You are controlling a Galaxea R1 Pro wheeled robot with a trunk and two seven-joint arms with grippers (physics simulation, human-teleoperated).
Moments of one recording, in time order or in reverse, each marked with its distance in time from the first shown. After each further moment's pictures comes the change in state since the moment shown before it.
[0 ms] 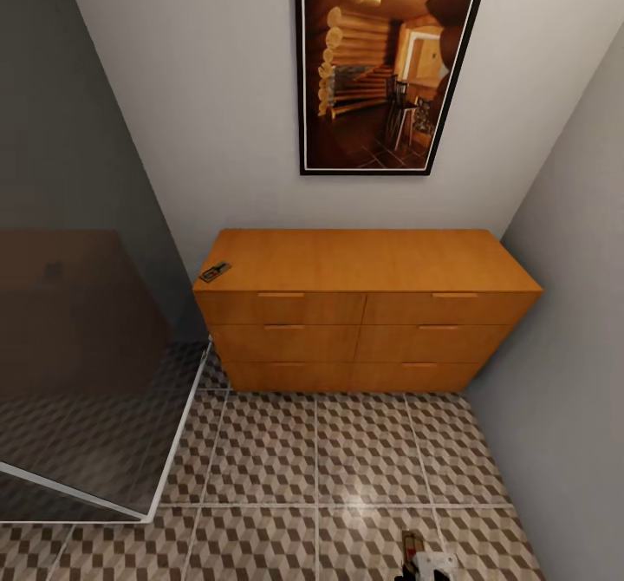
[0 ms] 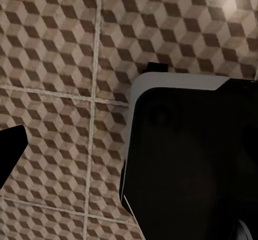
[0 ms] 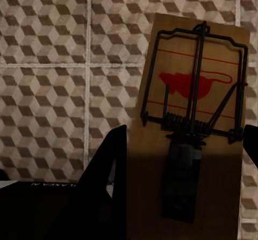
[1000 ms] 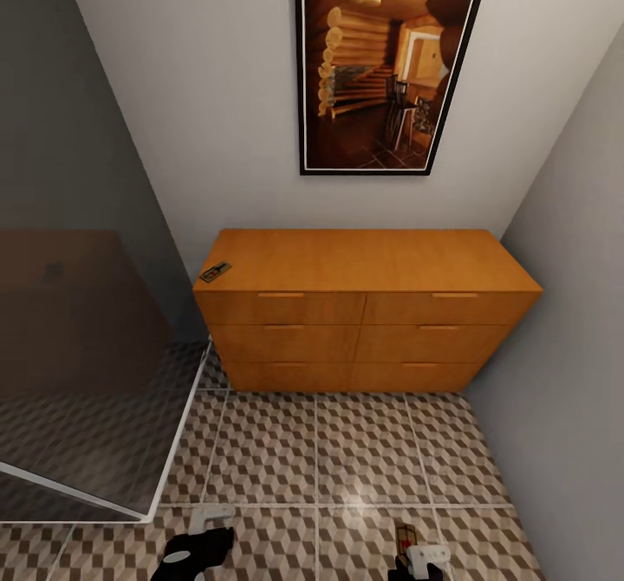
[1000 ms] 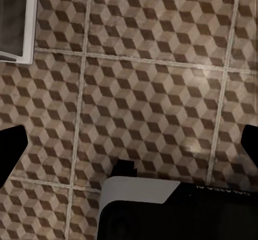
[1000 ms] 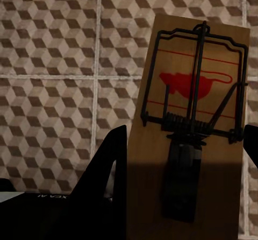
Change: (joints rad) left arm -0.025 -0.006 -0.017 -0.614 -0.003 0.388 0.159; right arm 0.000 0.016 0.007 -0.017 0.009 -0.028 -0.005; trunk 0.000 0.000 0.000
